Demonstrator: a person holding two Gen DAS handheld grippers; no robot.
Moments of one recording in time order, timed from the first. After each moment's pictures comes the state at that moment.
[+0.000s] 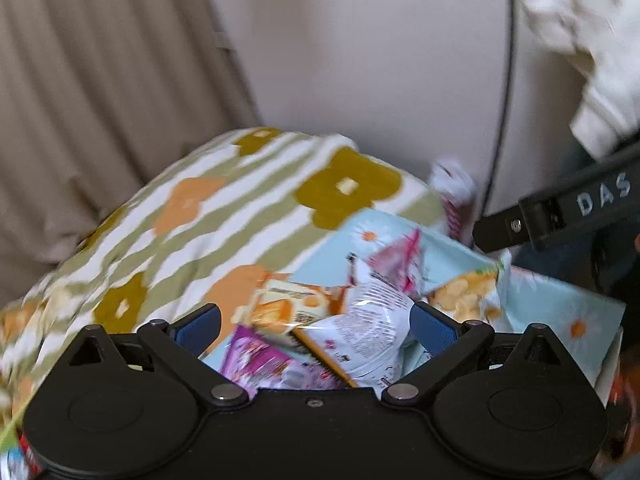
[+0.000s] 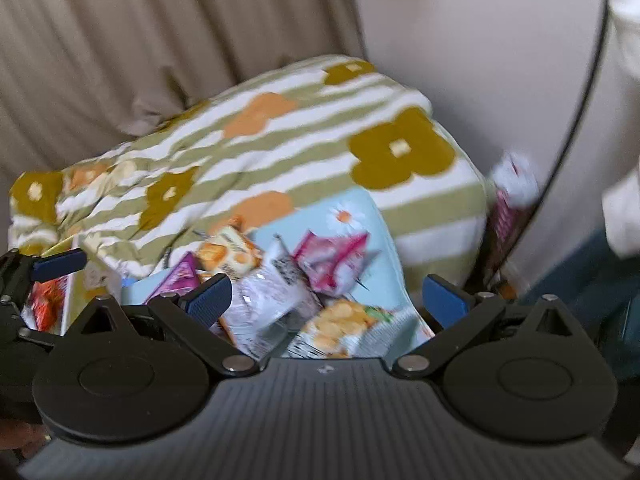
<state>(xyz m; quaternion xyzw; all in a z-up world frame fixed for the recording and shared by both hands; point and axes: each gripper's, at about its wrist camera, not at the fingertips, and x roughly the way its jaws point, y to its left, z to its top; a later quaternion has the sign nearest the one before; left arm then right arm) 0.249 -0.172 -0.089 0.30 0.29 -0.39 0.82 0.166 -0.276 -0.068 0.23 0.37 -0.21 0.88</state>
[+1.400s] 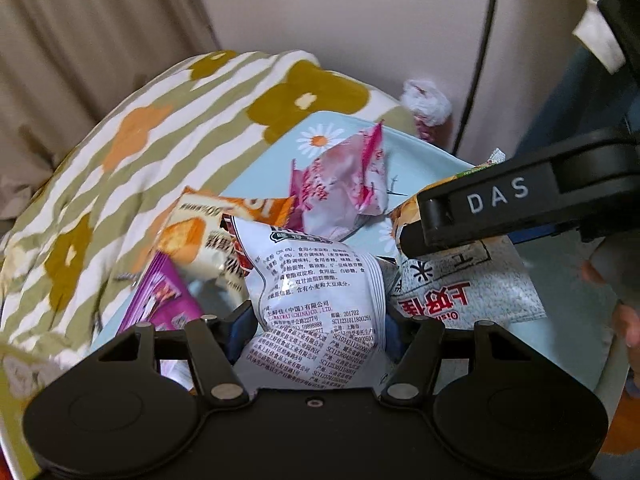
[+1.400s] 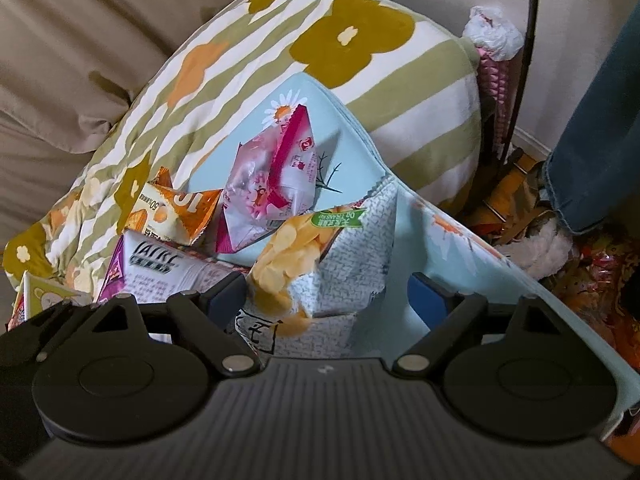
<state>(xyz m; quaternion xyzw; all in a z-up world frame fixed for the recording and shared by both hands) 0.249 -0.201 -0.161 0.32 0.39 -0.38 0.78 0.187 -0.306 -0.186 0.38 0.41 -0.21 0.80</state>
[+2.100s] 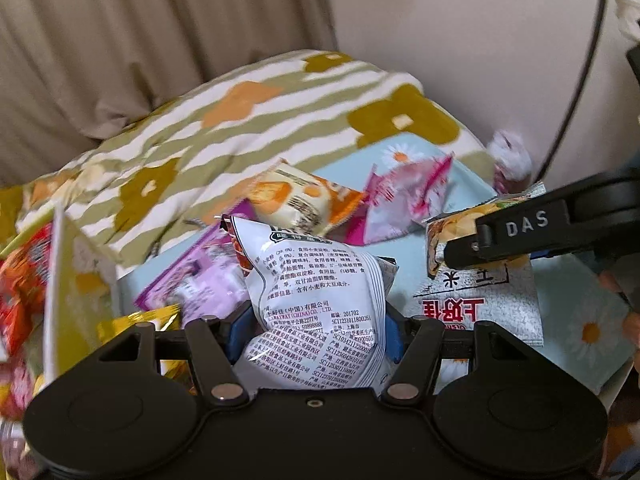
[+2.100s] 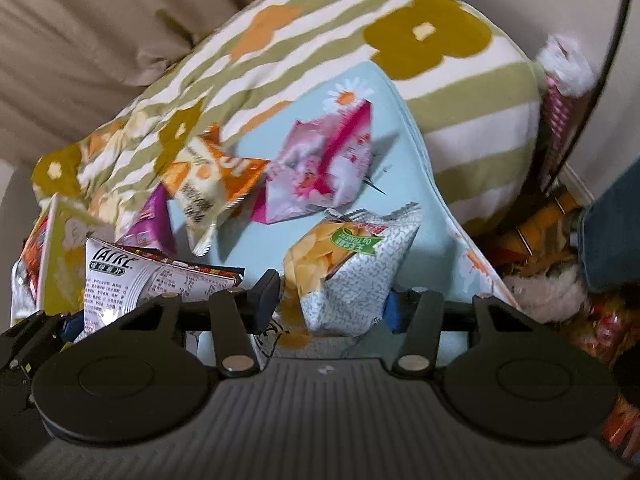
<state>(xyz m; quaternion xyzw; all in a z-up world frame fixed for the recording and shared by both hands) 0.208 -0.168 -0.125 0.21 0.39 -0.23 0.86 0.190 -0.305 -0.166 0.30 0.44 -0.09 0.84</state>
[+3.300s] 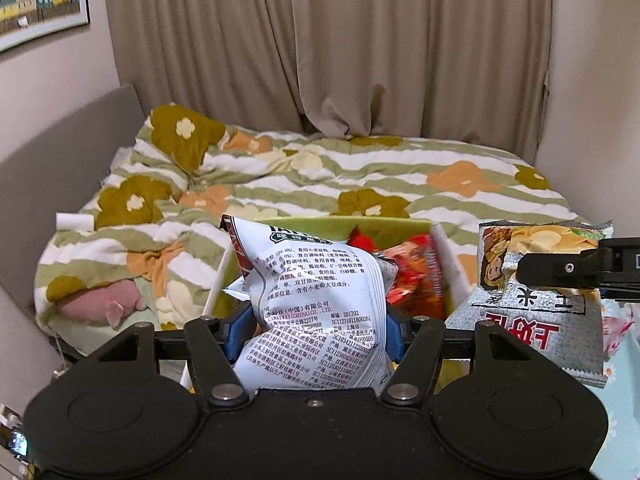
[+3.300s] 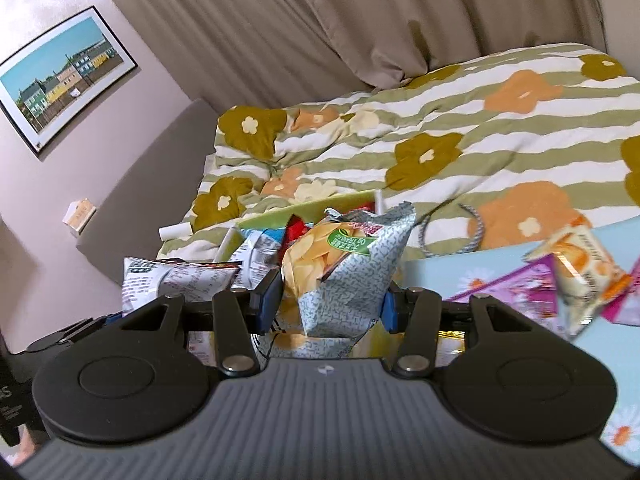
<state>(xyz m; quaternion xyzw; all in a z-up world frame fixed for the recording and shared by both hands) 0.264 0.120 -0.015 0.04 0.35 -0.02 0.94 0.281 -0.057 -0.020 0.22 0.35 0.14 0.90</state>
